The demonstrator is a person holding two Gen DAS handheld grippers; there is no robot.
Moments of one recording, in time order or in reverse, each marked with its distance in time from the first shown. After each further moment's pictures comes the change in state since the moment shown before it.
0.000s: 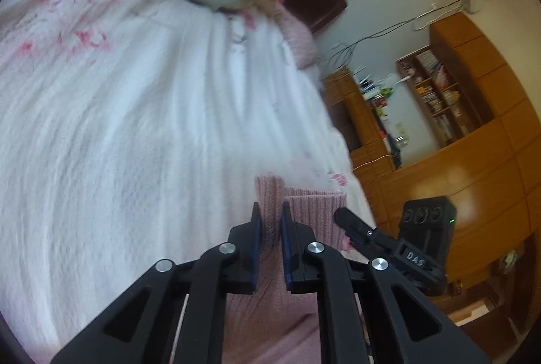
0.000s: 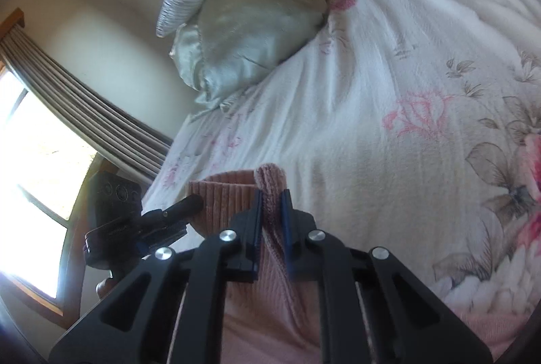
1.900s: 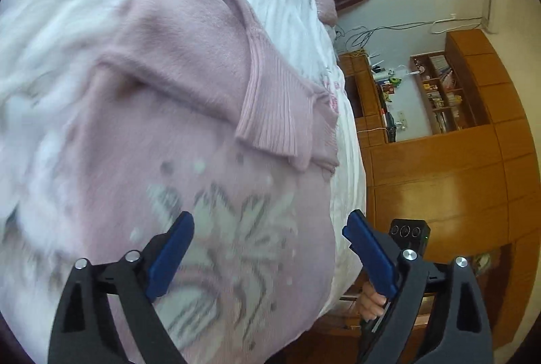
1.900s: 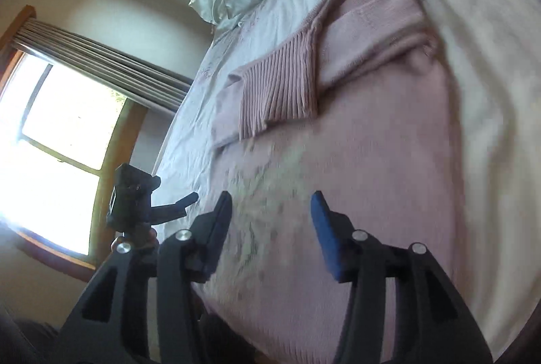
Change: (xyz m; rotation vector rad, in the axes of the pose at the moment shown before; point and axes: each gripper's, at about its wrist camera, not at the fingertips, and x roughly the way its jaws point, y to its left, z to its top) left arm -0.230 -0.023 -0.333 -0.221 0.112 0.101; right arm -0.249 0.036 -0.303 0.133 0.193 0.026
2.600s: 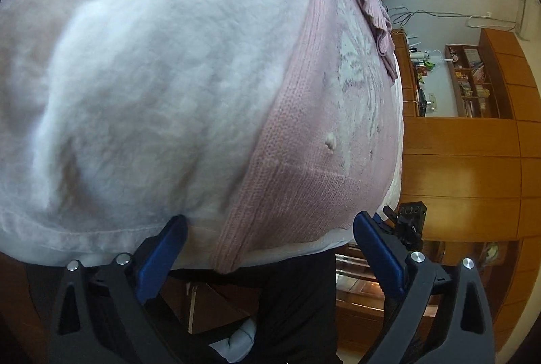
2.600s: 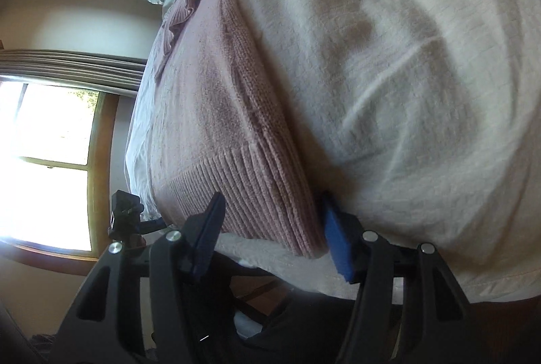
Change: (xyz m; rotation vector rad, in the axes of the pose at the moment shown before) left arm -0.022 0.106 -0.157 -0.157 0.152 0.098; right arm -0.056 -0.101 -0.169 0.192 0.126 -0.060
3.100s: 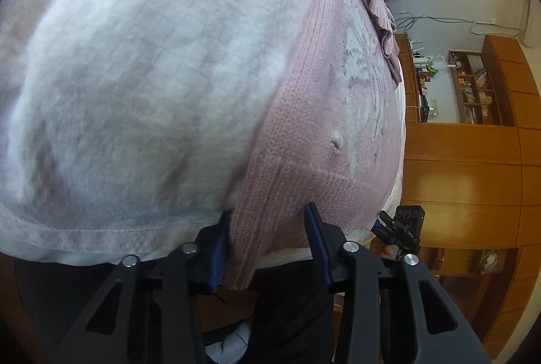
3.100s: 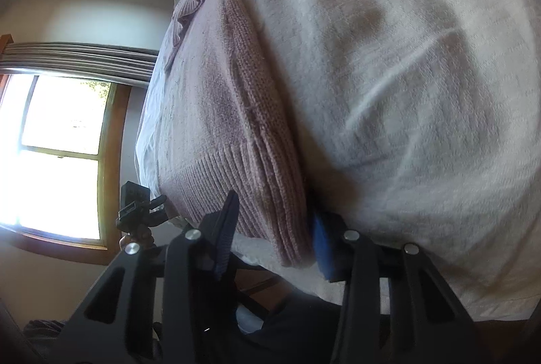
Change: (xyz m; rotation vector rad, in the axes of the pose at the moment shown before) left arm 0.009 0.000 -0.007 -0.044 -0.030 -0.033; right arm 0.003 -0.009 0.005 -0.020 0.033 0.066
